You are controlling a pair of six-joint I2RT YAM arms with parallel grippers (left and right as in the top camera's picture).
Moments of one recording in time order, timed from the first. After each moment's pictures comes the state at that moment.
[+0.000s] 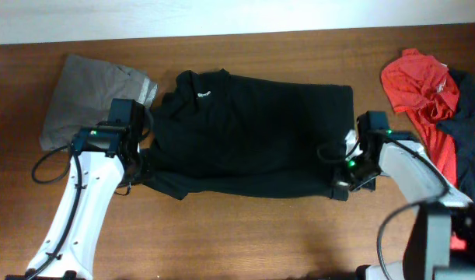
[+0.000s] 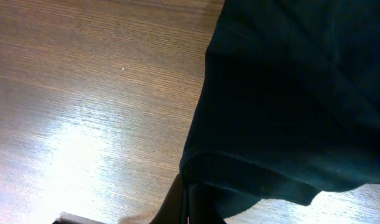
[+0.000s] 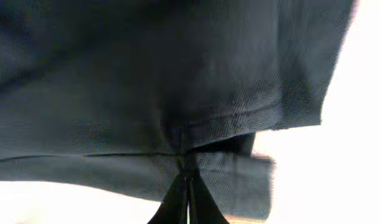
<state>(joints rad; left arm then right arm) -0.11 1.47 1.22 -1.21 -0.19 -0.28 -0.08 1.60 0.95 -0.92 -0.25 0.16</state>
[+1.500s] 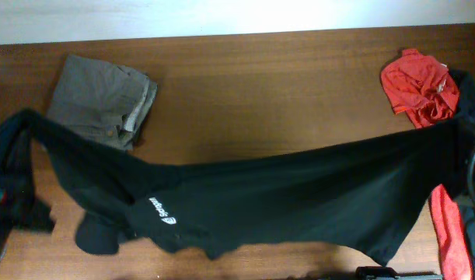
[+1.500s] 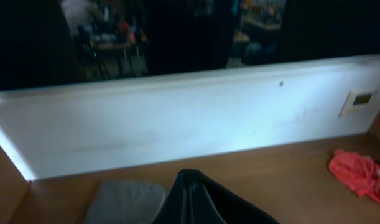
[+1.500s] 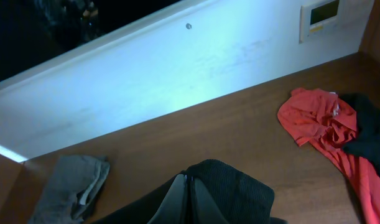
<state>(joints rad) -0.11 1.31 2.67 -1.51 0.06 0.02 -0.08 1.13 2.23 -1.50 -0.12 0.33</state>
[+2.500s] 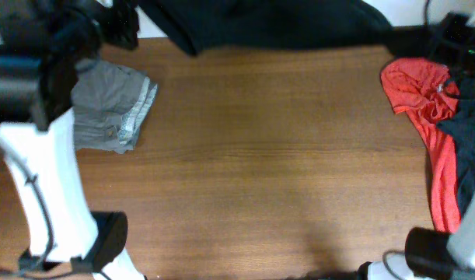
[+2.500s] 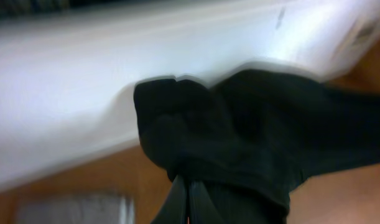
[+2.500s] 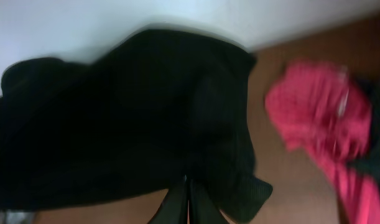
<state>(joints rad) -0.11 1.94 2.77 -1.37 0.27 0.10 -0.22 1.72 2.38 -1.44 -0.22 0.15</state>
